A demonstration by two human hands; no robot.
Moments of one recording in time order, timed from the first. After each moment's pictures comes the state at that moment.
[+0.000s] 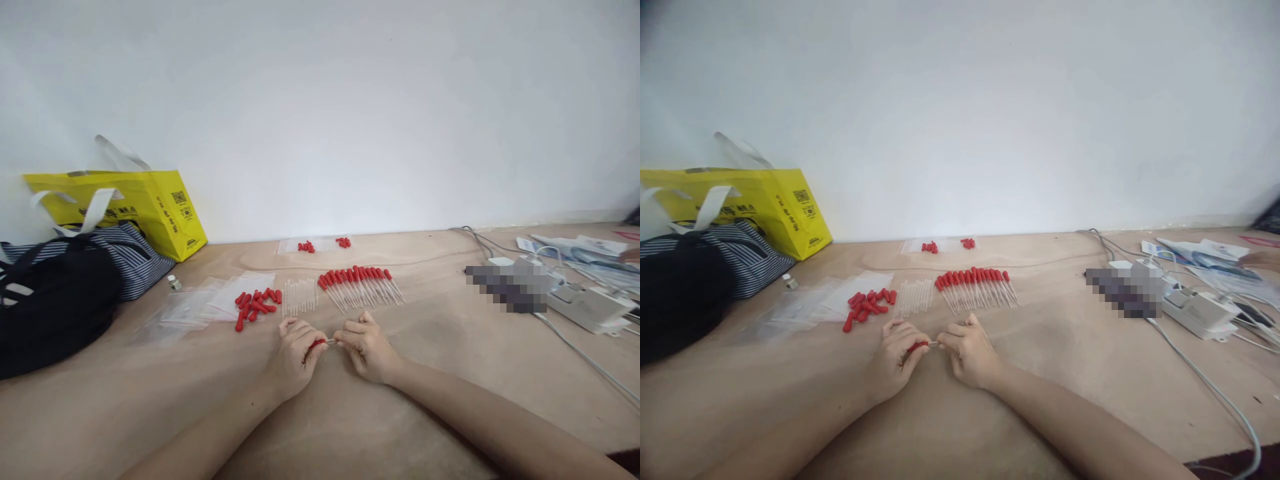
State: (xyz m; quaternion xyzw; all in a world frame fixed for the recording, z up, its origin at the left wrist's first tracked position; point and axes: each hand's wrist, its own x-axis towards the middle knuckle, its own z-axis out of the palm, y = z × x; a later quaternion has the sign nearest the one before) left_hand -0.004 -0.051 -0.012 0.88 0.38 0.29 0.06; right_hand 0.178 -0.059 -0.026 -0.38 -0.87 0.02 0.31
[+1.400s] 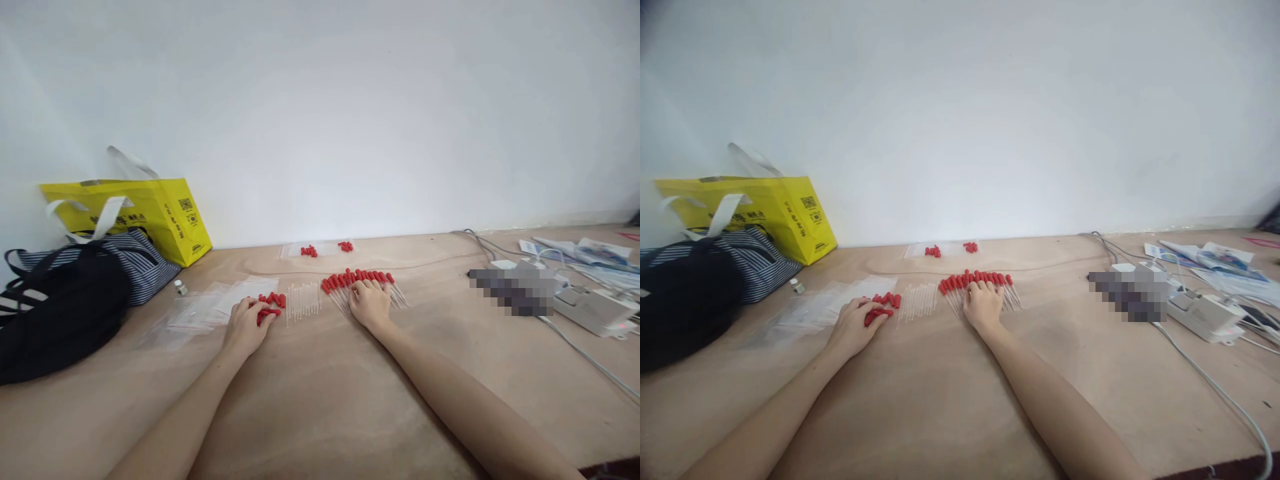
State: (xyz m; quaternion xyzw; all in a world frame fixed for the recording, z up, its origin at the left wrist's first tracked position) left_hand -0.089 0.019 -0.016 0.76 0.60 0.24 -0.10; right_hand 0.180 0.022 -0.032 -0.68 -0.65 -0.15 0.31
